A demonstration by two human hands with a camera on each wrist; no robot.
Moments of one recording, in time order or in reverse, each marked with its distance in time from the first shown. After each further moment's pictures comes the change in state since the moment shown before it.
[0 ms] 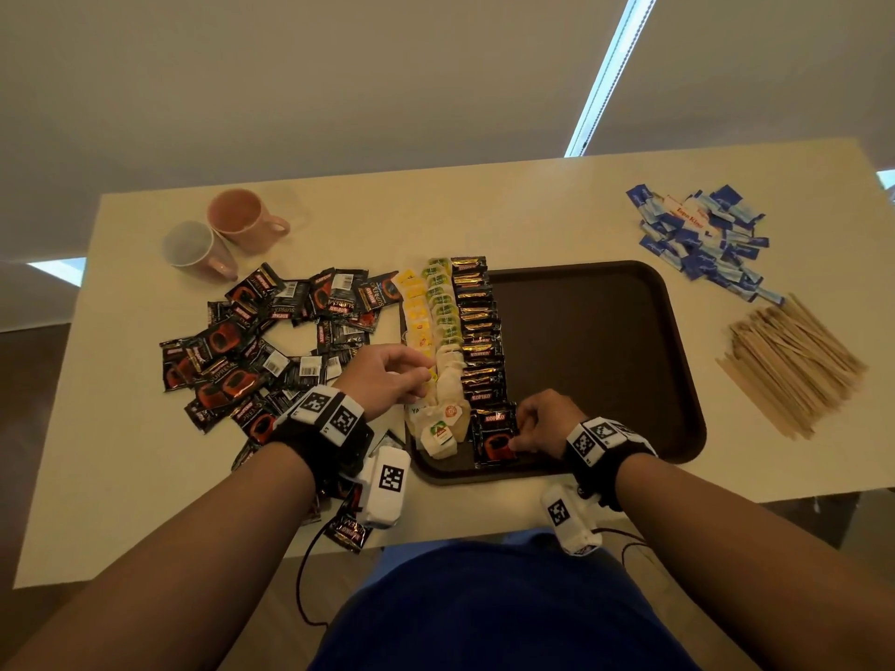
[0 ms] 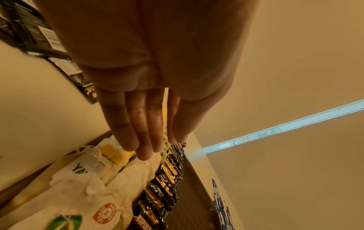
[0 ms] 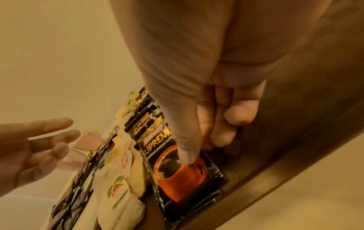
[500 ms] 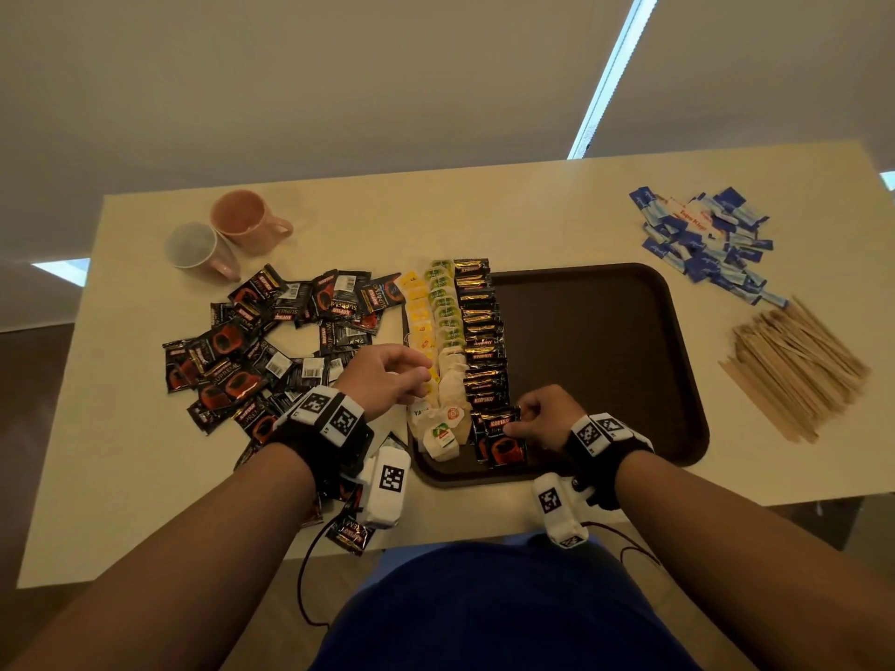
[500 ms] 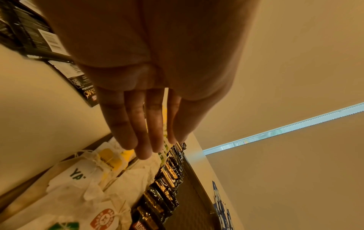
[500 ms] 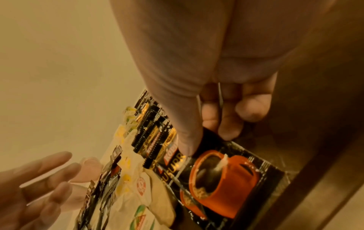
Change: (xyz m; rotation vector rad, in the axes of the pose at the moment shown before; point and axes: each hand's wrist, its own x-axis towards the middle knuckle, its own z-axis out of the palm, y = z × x) left_hand 0.002 -0.001 -0.003 0.025 0.028 0.012; right_hand 0.003 -0.005 0.000 0.152 0.074 -0.005
